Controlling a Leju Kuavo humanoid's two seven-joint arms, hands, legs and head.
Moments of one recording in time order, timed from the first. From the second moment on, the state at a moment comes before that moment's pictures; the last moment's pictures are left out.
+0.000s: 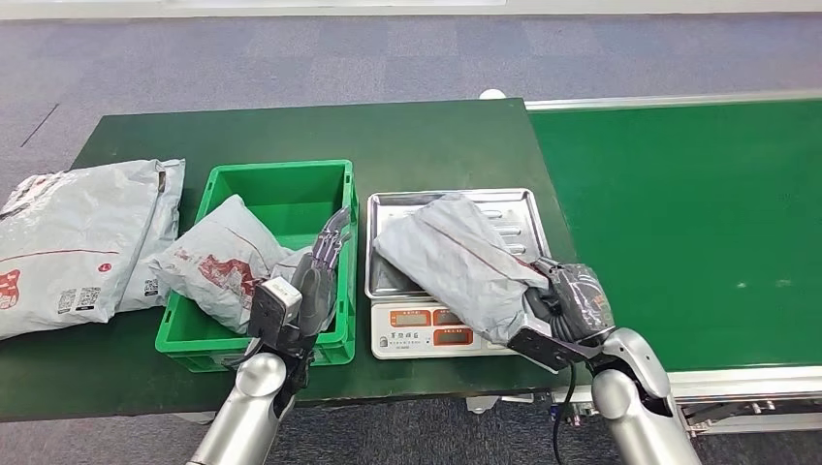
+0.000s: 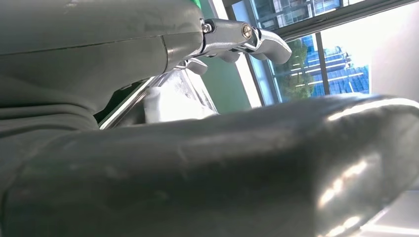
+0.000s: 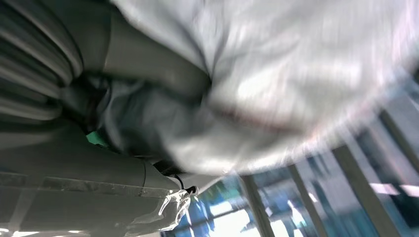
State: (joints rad) left arm -0.28 -0.21 -0.22 -1.10 -0.12 -0.13 -0.60; right arm -0.18 -0.16 0.18 -1.29 0.85 -0.03 -0.49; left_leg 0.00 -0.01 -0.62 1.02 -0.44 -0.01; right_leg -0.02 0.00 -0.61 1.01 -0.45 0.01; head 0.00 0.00
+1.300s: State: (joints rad) left arm -0.28 -0.21 -0.22 -1.10 -0.09 -0.12 -0.60; right arm -0.12 -0.12 0.12 -1.49 0.42 -0.09 -0.43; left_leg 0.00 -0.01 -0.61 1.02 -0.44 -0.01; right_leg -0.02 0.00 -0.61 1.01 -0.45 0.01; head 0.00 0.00
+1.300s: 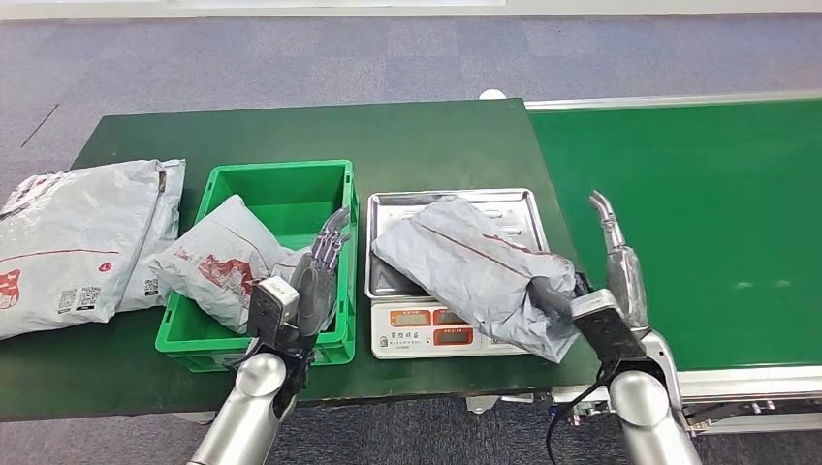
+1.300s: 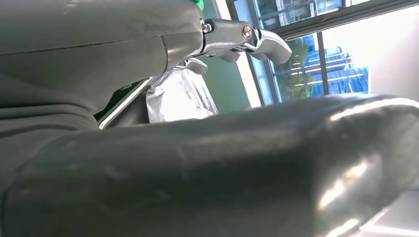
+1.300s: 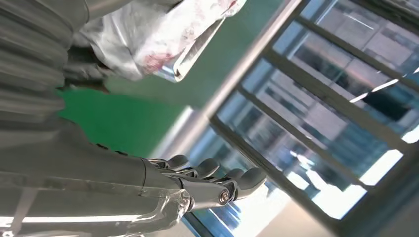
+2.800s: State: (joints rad) left arm -0.38 -0.30 -0.41 -0.94 -0.34 -0.06 -0.60; right arm -0.22 -0.07 -0.02 -1.37 -0.03 0.08 -0.52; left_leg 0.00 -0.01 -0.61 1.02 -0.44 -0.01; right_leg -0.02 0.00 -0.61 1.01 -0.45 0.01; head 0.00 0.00
